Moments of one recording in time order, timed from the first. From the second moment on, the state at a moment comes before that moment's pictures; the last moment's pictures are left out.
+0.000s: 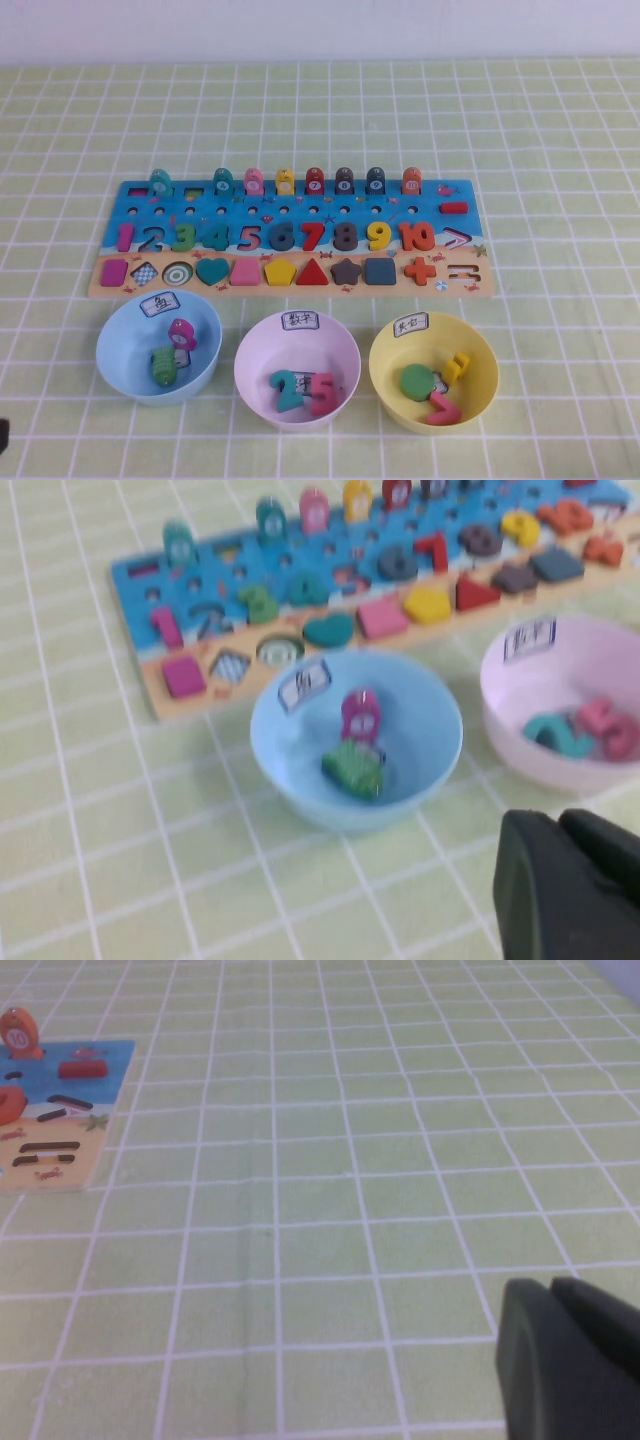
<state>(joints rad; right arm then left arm) -0.01 -0.01 0.03 -0.07 0.37 0.14 -0.40 0.29 -0.52 0.01 0.82 -0.01</state>
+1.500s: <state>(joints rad) -0.01 -0.01 0.03 -0.07 0.37 0.14 -0.23 -0.01 0.03 0.08 0.36 0.00</state>
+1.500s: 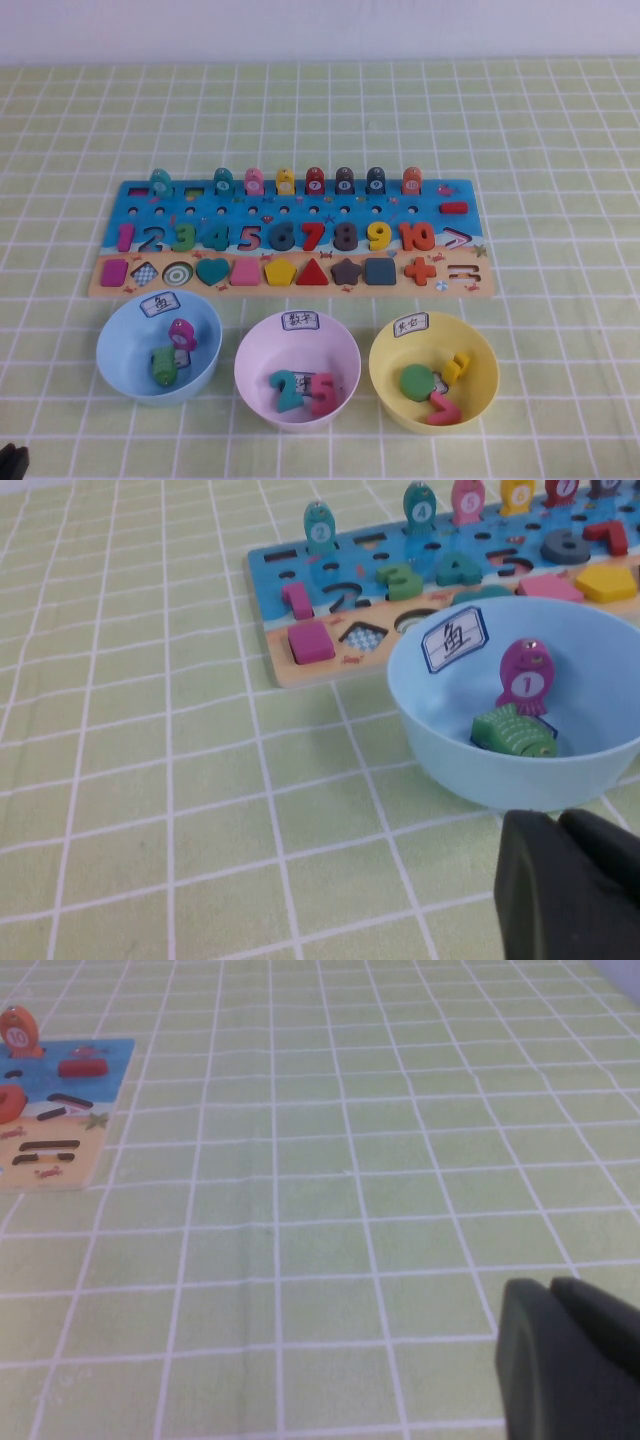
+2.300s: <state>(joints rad) -0.01 -0.01 0.03 -0.07 0.37 0.14 -0.23 -0.01 0.03 0.07 0.37 0.02</state>
